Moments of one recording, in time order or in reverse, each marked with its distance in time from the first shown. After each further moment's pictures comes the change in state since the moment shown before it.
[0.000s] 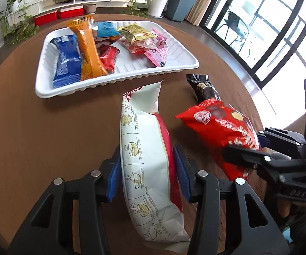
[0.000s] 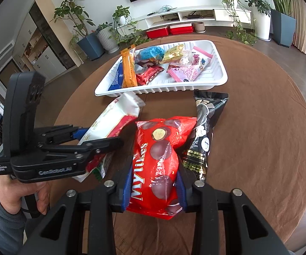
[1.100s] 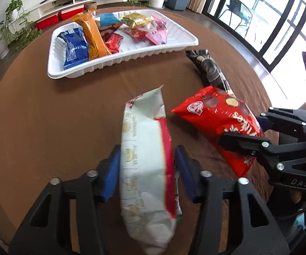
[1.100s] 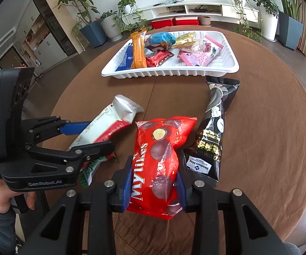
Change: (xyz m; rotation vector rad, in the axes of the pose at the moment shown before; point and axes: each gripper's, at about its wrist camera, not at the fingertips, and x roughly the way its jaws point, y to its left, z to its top) left arm -0.007 -0.013 -0.030 0.084 0.070 0.094; right arm 0.008 0.019 -0.016 -0.057 0.070 -0.015
